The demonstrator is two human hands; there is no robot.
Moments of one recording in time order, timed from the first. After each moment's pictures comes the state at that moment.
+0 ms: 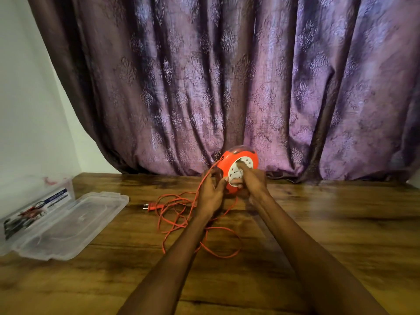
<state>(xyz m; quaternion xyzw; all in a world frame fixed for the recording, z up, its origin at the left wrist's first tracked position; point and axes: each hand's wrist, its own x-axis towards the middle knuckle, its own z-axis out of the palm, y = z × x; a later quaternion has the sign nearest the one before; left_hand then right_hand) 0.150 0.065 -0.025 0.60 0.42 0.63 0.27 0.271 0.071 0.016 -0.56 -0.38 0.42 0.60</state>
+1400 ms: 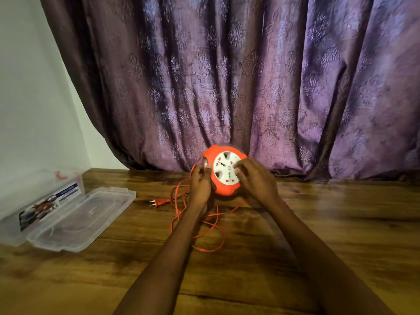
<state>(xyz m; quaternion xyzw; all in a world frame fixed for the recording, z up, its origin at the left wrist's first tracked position) 0.118 0.076 -0.021 0.47 0.41 0.71 0.35 0.294 0.074 -0.005 -0.50 -0.75 -0.08 0.43</state>
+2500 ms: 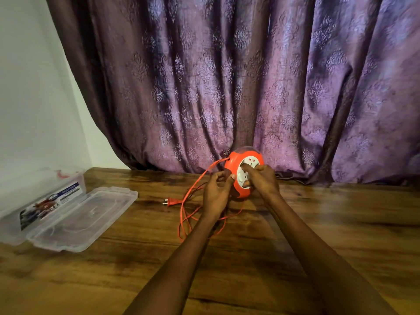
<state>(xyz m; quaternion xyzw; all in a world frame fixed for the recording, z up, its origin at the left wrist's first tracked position) 0.145 0.063 -0.034 0.53 0.40 0.66 0.36 0.282 0.092 0.004 -0.59 -0.49 0.33 0.56</state>
